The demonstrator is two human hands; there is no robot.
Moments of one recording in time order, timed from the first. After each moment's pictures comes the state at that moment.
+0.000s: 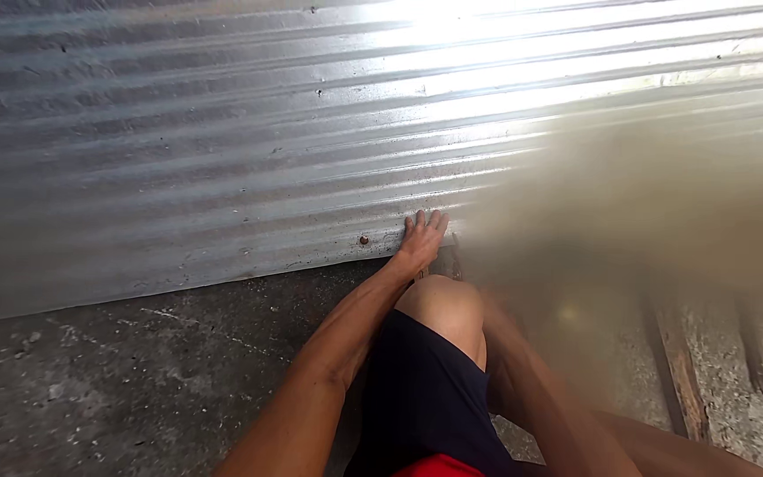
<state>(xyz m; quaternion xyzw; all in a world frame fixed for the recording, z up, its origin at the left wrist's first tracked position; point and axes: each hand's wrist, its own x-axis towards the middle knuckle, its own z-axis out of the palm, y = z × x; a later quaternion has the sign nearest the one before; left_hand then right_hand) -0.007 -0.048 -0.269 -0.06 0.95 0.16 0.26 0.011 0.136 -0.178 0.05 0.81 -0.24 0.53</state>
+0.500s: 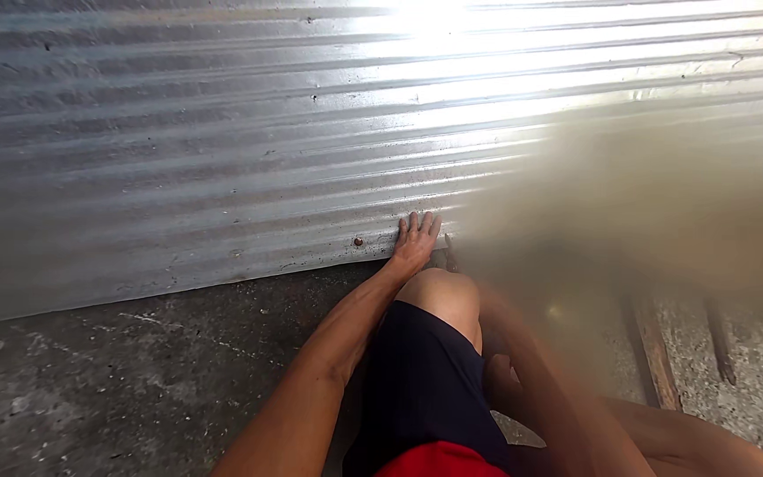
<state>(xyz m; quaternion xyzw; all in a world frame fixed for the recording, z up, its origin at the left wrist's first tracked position) -0.004 -0.045 -0.282 -0.06 0.95 0.16 0.25 -0.011 0.126 -0.149 0.06 0.80 -0.21 0.56</state>
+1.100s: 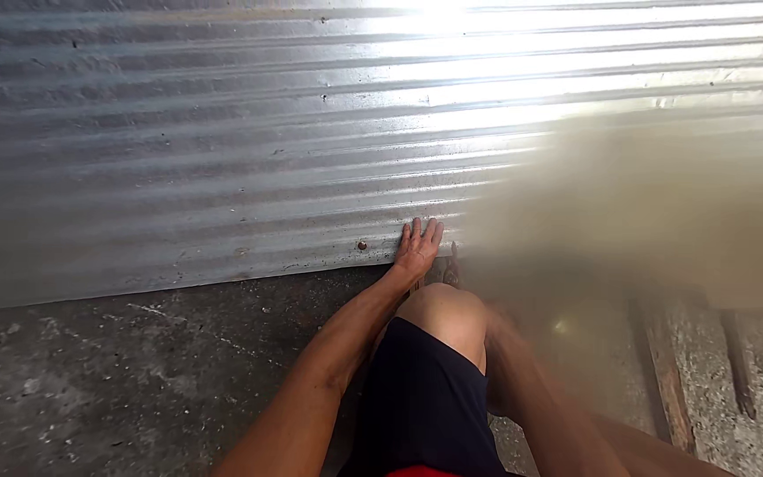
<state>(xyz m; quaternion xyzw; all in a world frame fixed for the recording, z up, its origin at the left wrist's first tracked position) 0.002 -0.043 -0.296 -0.07 0.96 0.14 0.22 0.004 0.151 -0.192 0.21 0.60 -0.49 0.59</state>
